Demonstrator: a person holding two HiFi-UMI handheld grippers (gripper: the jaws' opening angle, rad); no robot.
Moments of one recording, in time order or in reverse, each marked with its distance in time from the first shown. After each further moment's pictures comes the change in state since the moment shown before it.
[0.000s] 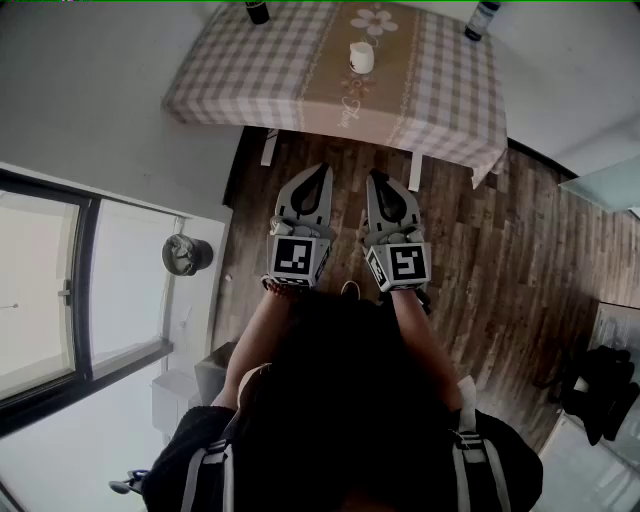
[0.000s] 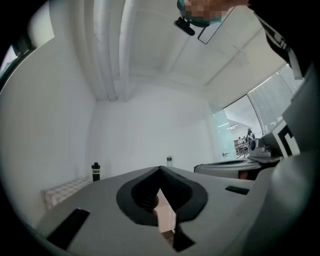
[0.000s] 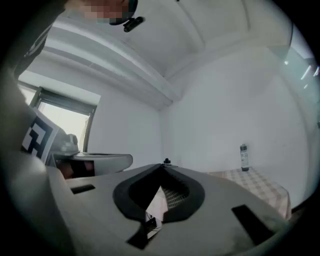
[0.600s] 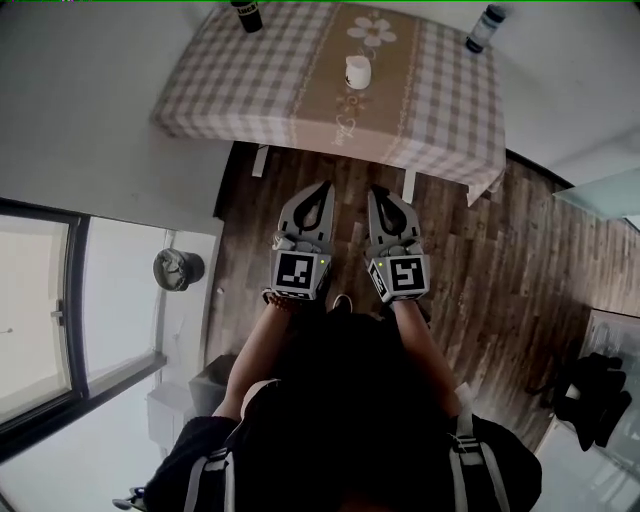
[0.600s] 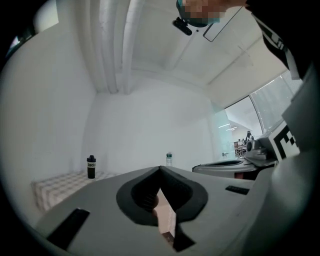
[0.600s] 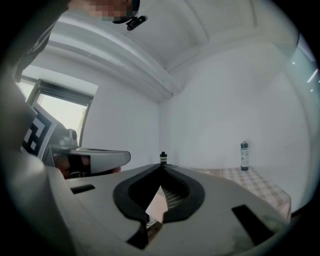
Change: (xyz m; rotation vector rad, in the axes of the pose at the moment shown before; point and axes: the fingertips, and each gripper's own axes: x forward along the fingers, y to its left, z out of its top) left arm 0.055 0.010 -0.034 -0.043 0.010 -0.042; right arm 0.043 -0.043 -0.032 -0.074 0.069 -0.018
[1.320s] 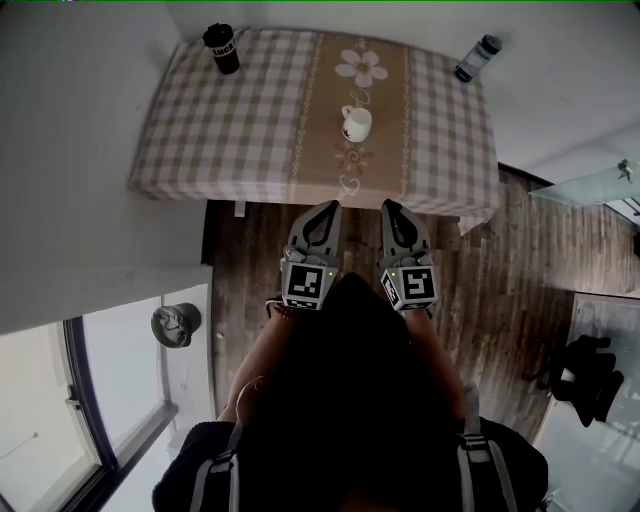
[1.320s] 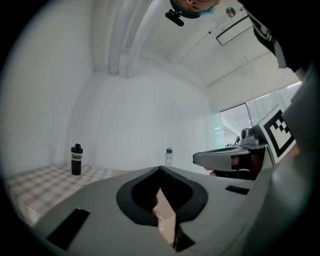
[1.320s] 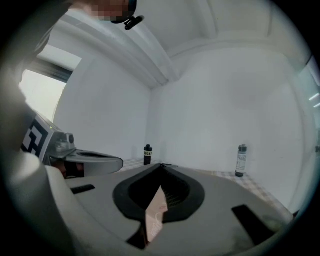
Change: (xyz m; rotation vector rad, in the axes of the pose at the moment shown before) left arm 0.137 0.115 -0.040 -0.064 0.041 -0.168; right arm 0.161 -0.057 -0.003 -0.077 0.088 -0.152
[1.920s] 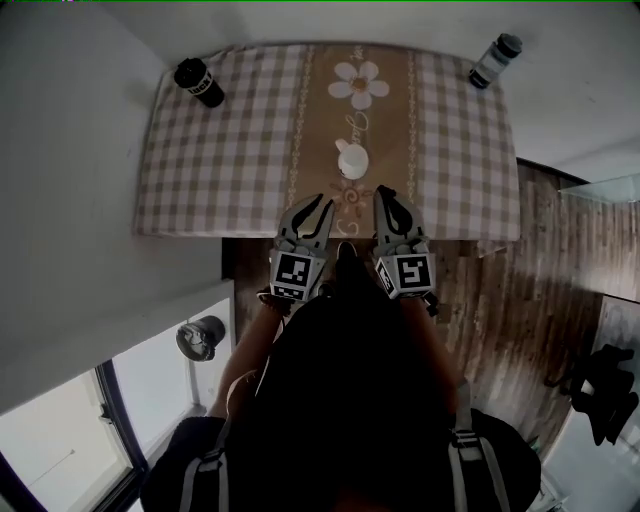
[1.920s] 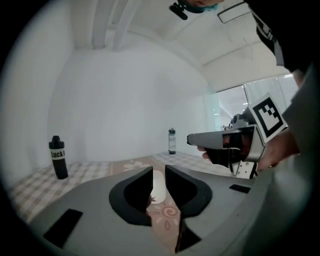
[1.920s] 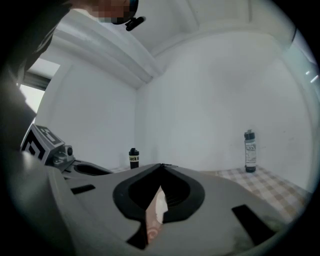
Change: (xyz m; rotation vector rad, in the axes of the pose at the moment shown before) left arm 0.150 0.060 -0.055 0.100 0.216 -0.068; right arm 0.140 -0.100 -0.026 0.136 -0.032 -0.002
